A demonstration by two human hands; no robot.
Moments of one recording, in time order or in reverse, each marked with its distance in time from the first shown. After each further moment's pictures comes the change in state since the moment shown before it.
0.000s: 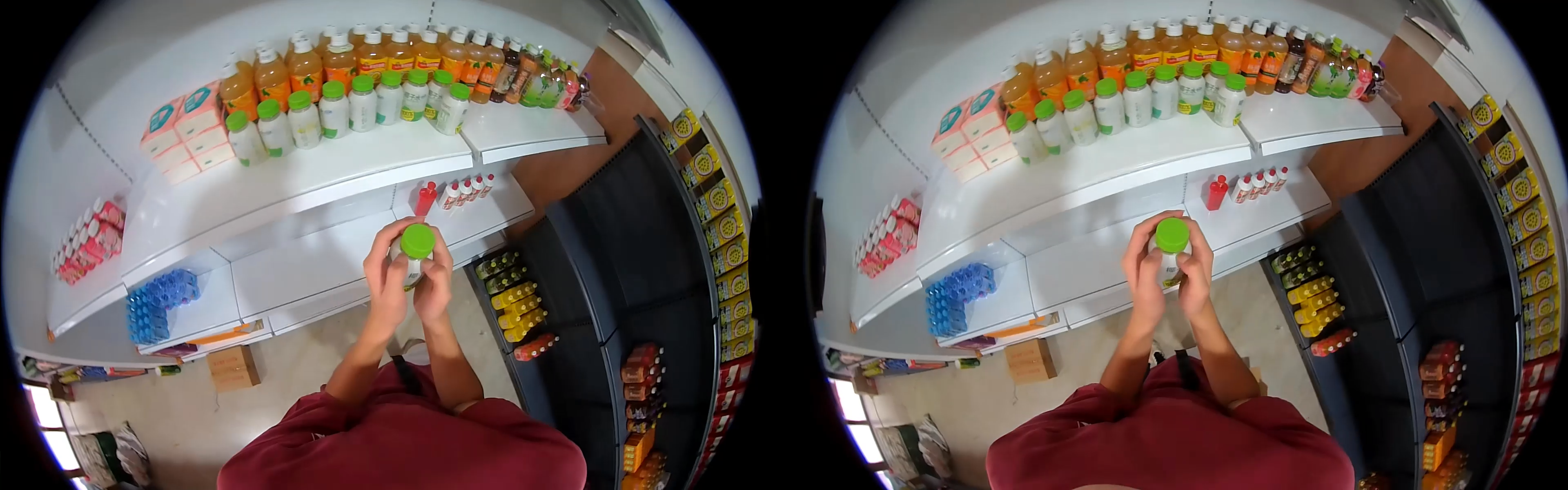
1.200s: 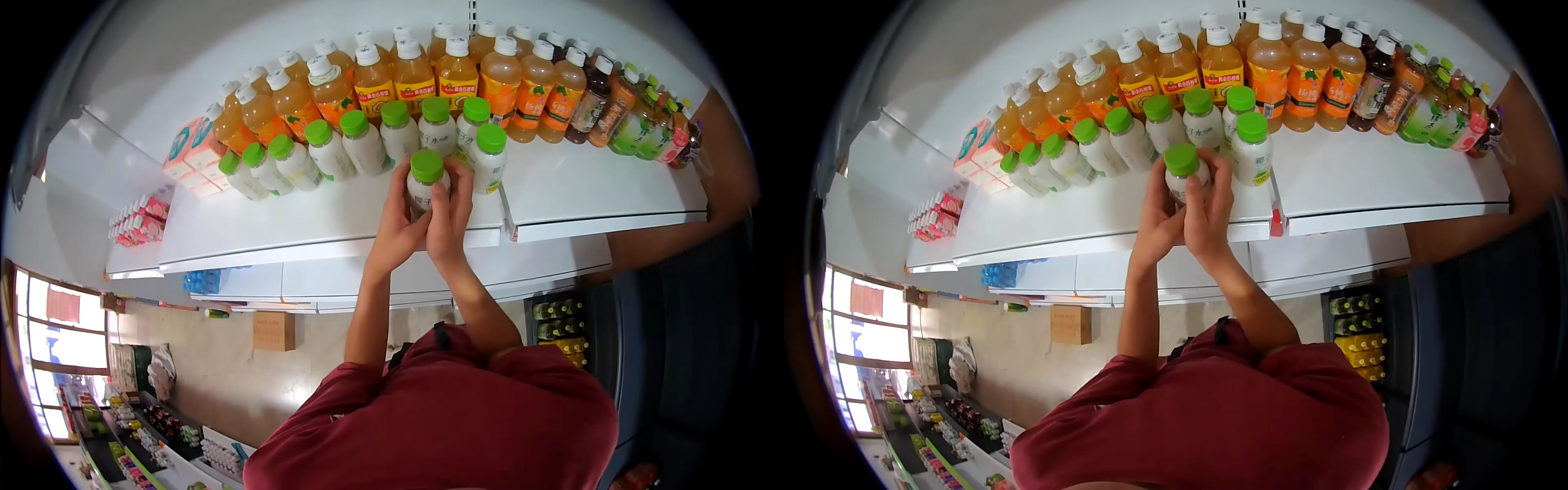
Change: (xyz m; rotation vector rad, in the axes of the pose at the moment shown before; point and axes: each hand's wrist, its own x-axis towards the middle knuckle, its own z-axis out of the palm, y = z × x) left_hand 0.195 -0.136 0.047 0.315 -0.041 -0.083; right_hand 0.242 0.100 -0.070 0.077 -0.101 -0.119
